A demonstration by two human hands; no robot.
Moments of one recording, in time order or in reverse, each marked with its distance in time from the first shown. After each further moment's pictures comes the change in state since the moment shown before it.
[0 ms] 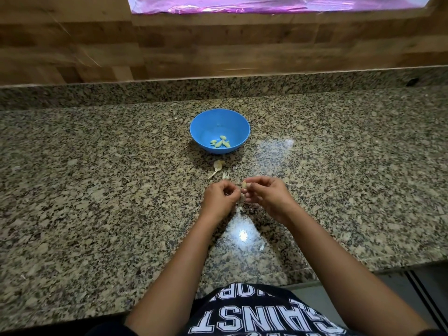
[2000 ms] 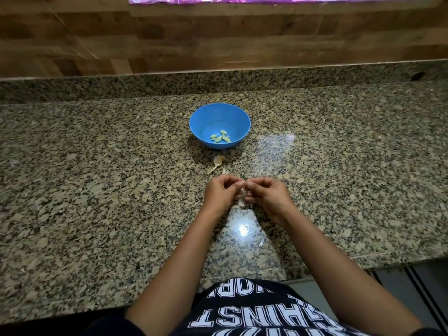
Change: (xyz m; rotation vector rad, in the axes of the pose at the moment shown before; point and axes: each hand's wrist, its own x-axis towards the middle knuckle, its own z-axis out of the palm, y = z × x) left_hand 0.007 -0.004 0.008 -0.354 -0.047 -0.084; right_hand 0.006 0.018 -0.003 0.094 0.098 0.023
